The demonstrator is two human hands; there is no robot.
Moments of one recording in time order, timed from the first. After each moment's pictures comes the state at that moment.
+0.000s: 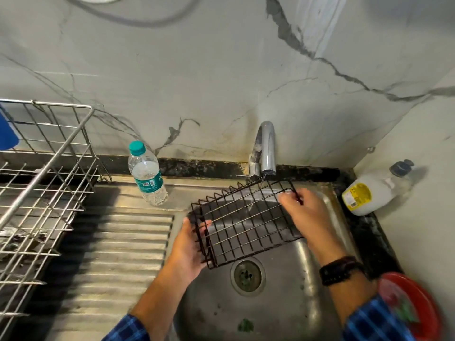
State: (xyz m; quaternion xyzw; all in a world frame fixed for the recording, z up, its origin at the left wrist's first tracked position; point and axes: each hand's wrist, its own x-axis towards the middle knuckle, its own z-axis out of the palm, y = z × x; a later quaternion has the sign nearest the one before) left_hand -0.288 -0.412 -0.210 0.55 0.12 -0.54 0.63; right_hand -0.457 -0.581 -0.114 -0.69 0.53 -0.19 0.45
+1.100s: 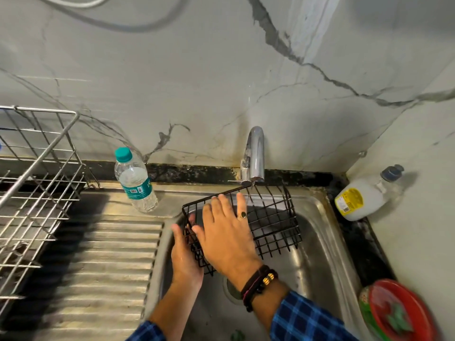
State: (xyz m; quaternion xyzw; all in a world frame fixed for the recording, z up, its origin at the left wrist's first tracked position) left_hand -0.312 -0.439 -0.231 0.46 0.13 -0.40 0.78; right_hand -0.375 -0.505 -0.143 -0.97 0.24 -0.01 -0.04
